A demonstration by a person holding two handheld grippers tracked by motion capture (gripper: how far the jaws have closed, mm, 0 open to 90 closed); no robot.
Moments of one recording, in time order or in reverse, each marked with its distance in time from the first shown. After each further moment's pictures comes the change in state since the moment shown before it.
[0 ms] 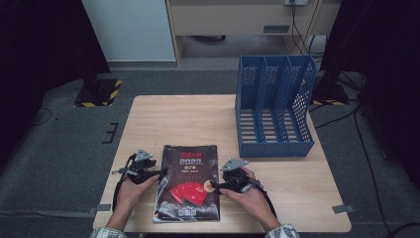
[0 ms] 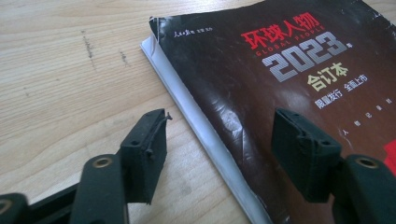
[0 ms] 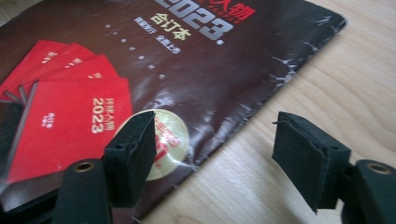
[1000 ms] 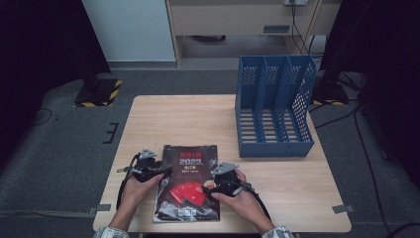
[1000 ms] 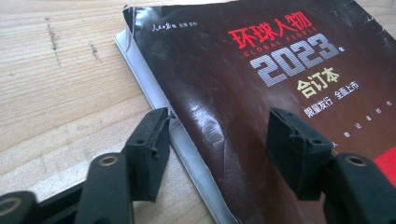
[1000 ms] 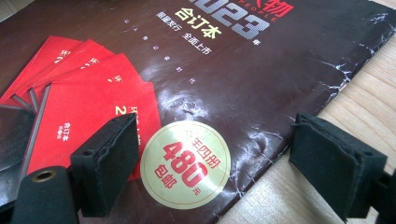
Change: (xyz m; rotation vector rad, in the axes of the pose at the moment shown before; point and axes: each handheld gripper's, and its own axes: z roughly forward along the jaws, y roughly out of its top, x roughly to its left) left arm -0.005 0.003 0.011 0.019 -0.052 -0.064; right arm 0.019 0.002 0.018 0.018 0.010 -0.017
